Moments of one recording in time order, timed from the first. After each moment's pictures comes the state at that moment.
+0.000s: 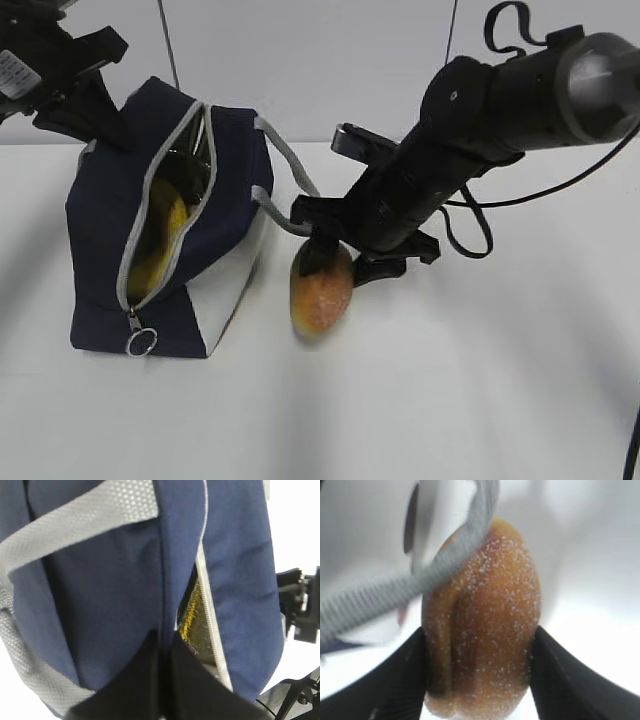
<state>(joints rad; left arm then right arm) -0.08 1.80 -1.61 -0.51 1.22 0.24 0.43 2.01 -1.37 0.55 0.66 -0.01</state>
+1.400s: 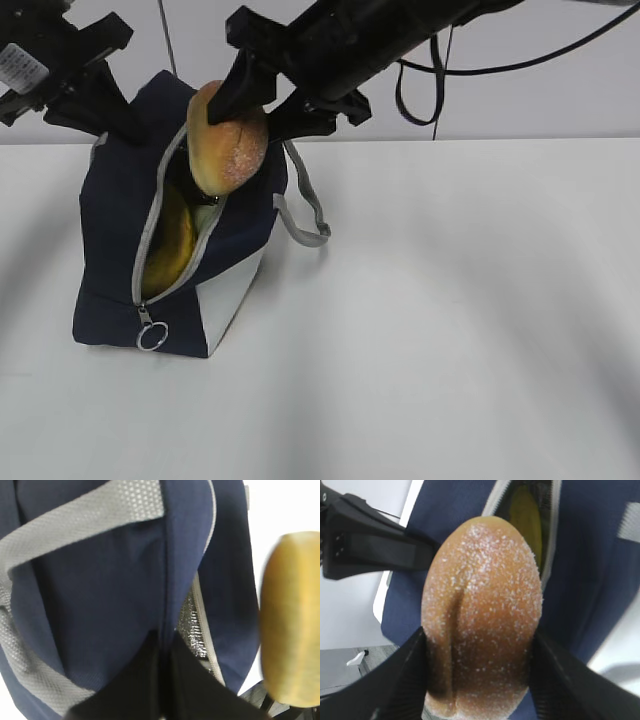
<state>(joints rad) -0.07 1.80 -1.61 -0.58 1.23 0.24 0.41 1.98 -1.78 0.80 0.97 -0.30</state>
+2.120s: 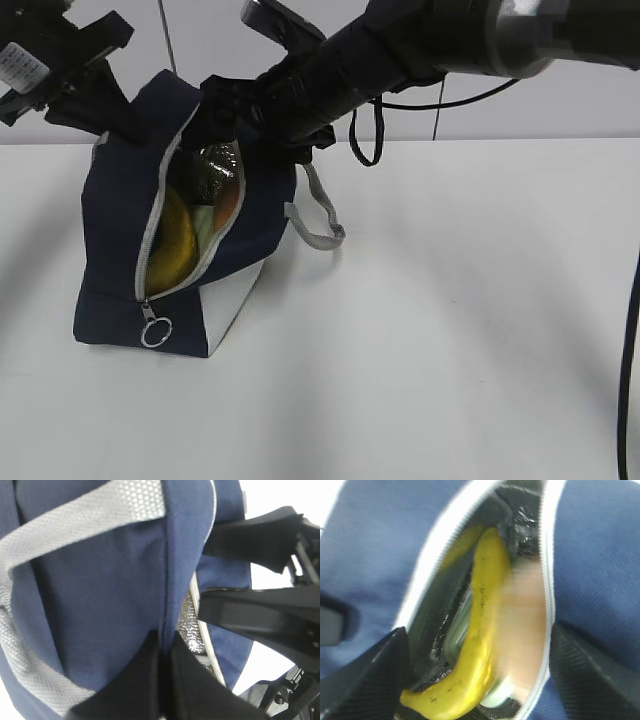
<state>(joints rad) -0.07 1.80 -1.61 -0.59 1.23 0.24 0.46 2.15 -1.82 0.87 0.74 -0.47</state>
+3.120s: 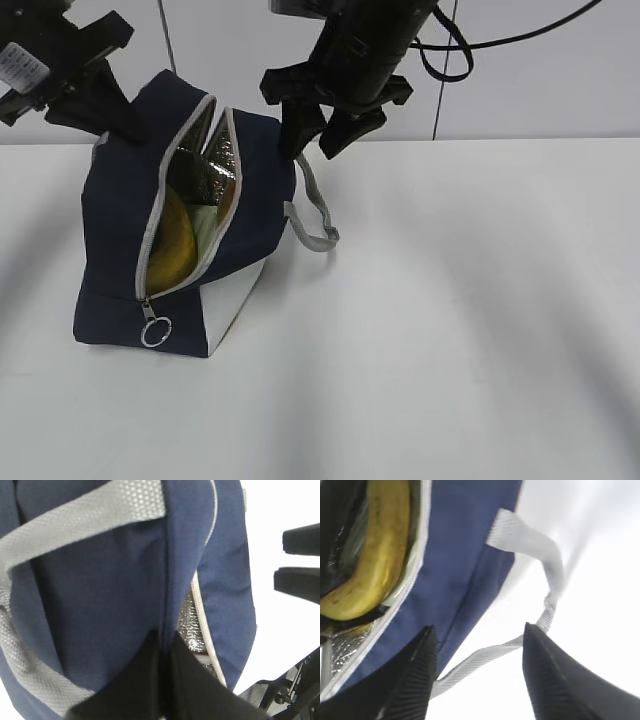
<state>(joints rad) -0.07 1.80 -1.61 -0.59 1.23 0.24 0.43 2.15 -2.10 0.29 1.23 -0.17</state>
